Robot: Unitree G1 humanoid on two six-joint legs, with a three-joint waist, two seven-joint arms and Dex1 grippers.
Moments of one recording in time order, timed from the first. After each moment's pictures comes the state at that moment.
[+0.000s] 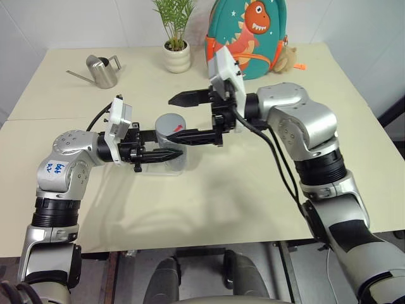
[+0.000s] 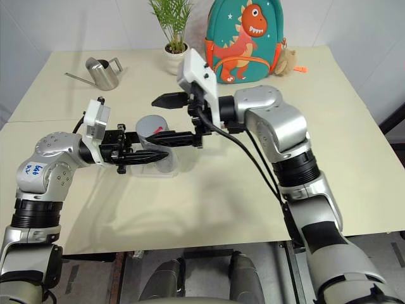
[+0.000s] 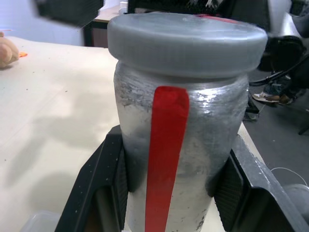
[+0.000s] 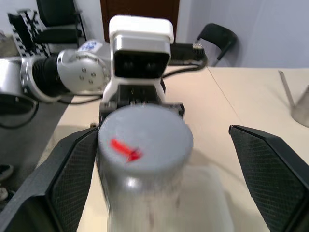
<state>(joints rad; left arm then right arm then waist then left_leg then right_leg) -0.62 0.66 0.07 0.06 -0.58 0.43 -1.23 -1.07 -0.42 0.20 0.11 0.45 0.58 1.14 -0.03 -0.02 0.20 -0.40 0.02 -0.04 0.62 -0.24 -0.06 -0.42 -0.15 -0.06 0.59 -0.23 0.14</state>
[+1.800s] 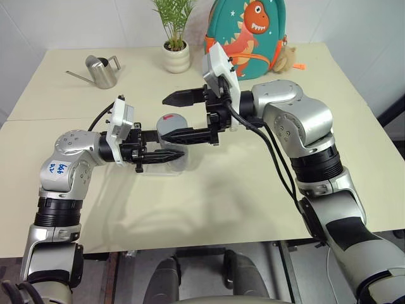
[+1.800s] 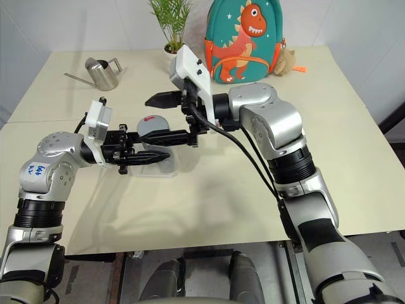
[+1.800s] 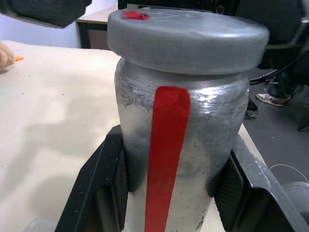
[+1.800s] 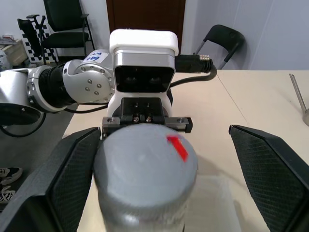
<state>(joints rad) -0.62 0.65 0.05 0.06 -0.57 0.41 -1.25 -1.12 -0.33 0.22 0.12 0.46 0.63 1.14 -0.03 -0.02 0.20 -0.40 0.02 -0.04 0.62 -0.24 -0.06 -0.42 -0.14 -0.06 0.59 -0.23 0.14</state>
